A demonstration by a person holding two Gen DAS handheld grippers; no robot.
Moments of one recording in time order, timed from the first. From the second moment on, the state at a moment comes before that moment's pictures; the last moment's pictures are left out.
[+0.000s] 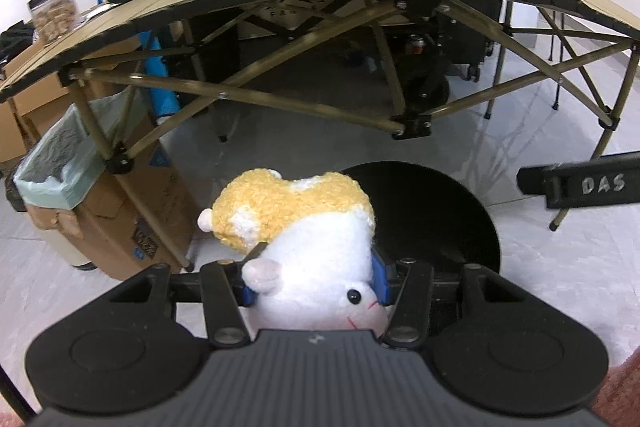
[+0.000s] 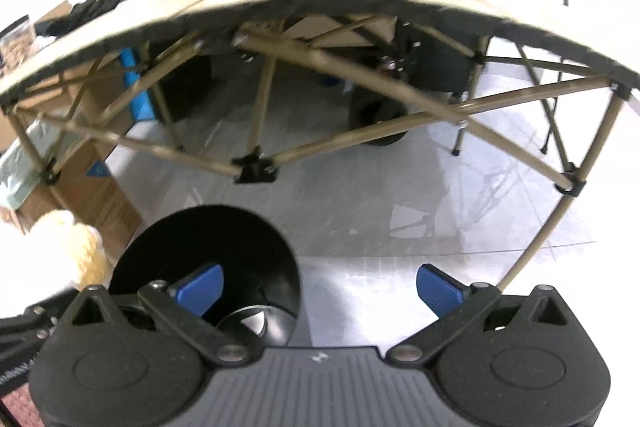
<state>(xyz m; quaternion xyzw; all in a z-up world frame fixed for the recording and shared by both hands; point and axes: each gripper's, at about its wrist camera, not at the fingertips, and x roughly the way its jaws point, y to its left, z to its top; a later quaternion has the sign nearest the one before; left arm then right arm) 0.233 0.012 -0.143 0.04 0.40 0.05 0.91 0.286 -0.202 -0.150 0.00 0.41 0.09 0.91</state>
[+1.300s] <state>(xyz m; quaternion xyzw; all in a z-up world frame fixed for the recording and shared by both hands) 0.300 -0.031 -0.175 0.03 0.43 0.01 0.90 0.295 -0.254 -0.148 0.07 0.41 0.02 0.91</state>
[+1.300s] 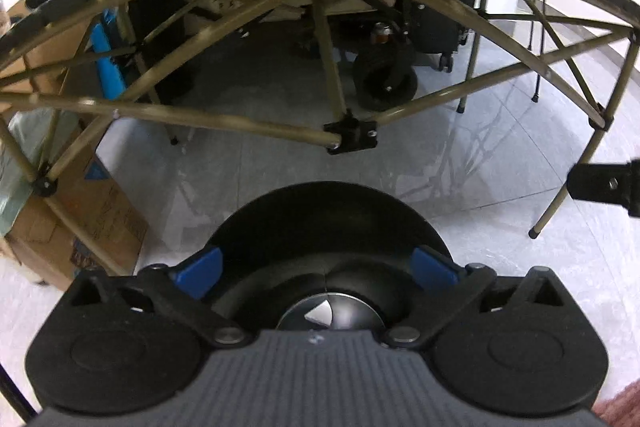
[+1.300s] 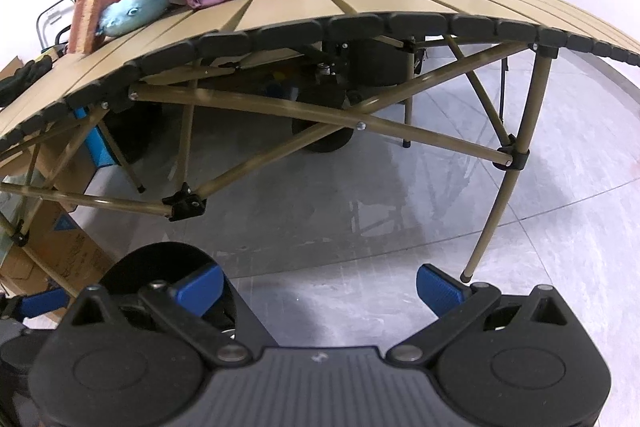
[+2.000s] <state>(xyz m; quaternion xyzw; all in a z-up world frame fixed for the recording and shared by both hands) 0.297 -0.026 -0.174 0.02 0.43 0.02 0.90 0.296 -0.251 -0.151 0.07 0.41 0.03 0.91</state>
